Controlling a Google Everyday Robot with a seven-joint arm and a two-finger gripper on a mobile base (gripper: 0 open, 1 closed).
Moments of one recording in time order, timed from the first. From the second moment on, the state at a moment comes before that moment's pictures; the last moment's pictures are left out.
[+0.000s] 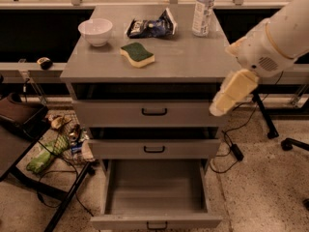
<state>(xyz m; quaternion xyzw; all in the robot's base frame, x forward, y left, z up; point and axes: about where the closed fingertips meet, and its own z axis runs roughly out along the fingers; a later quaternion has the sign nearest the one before) 0.514 -0.163 0.931 -0.56 0.78 0.05 0.28</state>
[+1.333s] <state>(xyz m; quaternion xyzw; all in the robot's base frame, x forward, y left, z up) 0.656 -0.091 0.954 -0.43 0.74 0.07 0.51</state>
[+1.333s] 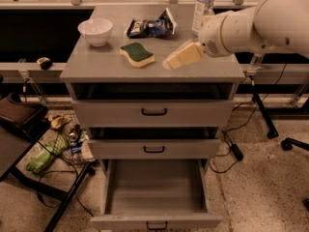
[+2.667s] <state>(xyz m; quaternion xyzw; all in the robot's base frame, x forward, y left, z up) 0.708 -0.005 0.908 -0.35 0.77 0.14 0.52</state>
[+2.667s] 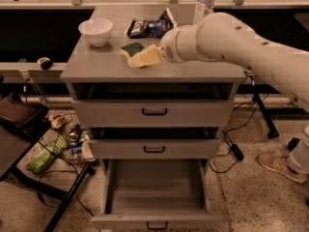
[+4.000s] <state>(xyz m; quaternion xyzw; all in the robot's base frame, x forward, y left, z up) 0.772 0.048 0.849 -0.32 0.77 0.19 0.52</state>
